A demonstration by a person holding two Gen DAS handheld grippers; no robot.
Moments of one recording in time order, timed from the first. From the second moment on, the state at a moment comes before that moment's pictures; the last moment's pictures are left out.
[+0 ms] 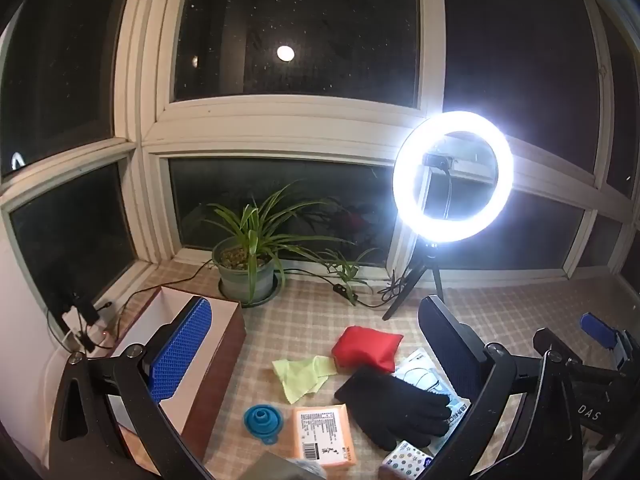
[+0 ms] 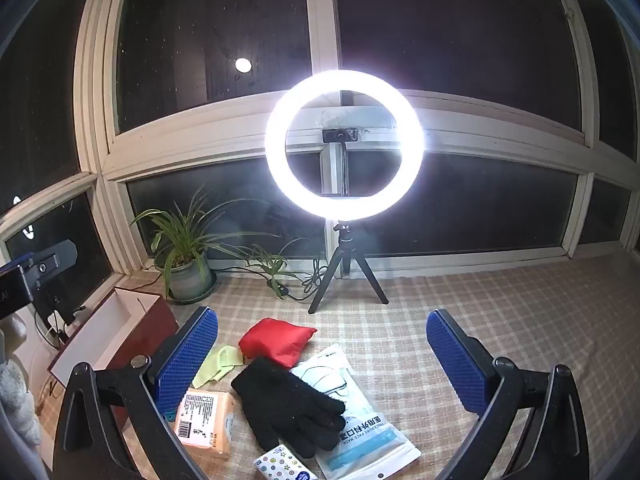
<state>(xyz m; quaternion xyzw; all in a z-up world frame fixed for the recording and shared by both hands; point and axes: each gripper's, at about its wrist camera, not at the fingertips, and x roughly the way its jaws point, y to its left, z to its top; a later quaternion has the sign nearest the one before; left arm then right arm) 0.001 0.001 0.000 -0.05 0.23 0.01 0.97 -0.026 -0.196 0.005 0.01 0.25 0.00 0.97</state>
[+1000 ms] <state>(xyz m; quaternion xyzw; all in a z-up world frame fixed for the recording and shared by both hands) 0.005 0.003 -0.006 -0.04 0.23 0.02 0.97 -0.023 -0.189 0.003 0.00 0.25 0.00 0.97</state>
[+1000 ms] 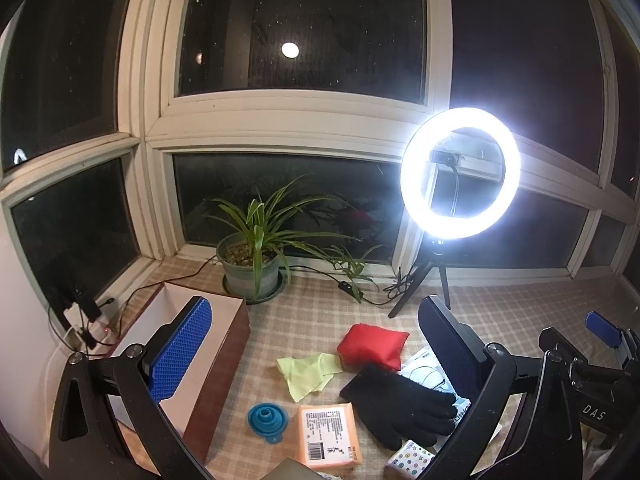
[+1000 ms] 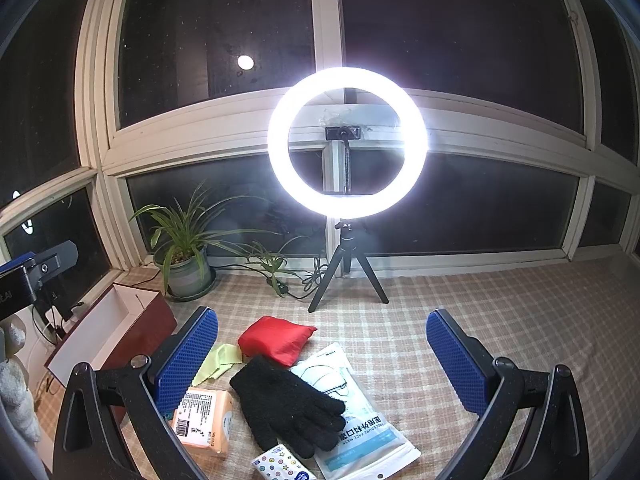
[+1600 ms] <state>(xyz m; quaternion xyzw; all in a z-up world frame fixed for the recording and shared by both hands) 0.004 0.005 -0.005 -0.04 0.23 0.02 0.97 -0.023 -0.189 0.003 0.00 0.25 0.00 0.97</state>
